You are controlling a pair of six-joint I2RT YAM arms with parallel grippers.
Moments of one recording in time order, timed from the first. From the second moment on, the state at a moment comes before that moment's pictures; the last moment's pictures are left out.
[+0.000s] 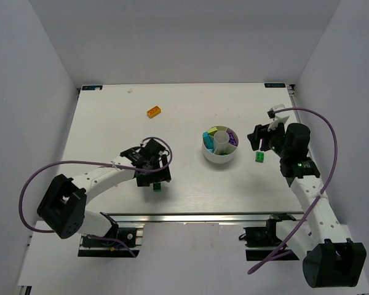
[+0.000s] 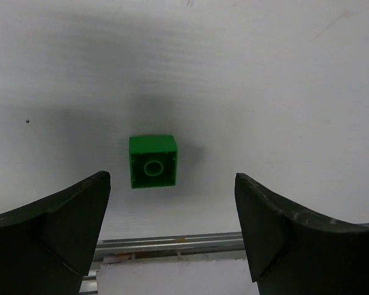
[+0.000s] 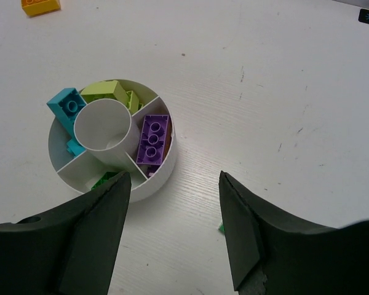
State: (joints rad) left arm -0.67 1.37 0.85 -0.65 -0.10 -0.79; right arm 0.08 0.91 0.73 -0.14 -0.33 -0.08
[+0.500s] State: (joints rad) left arm -0.73 1.55 0.85 -0.65 -0.19 -0.85; right arm 0.02 0.90 0.73 -0.17 -0.40 -0.07
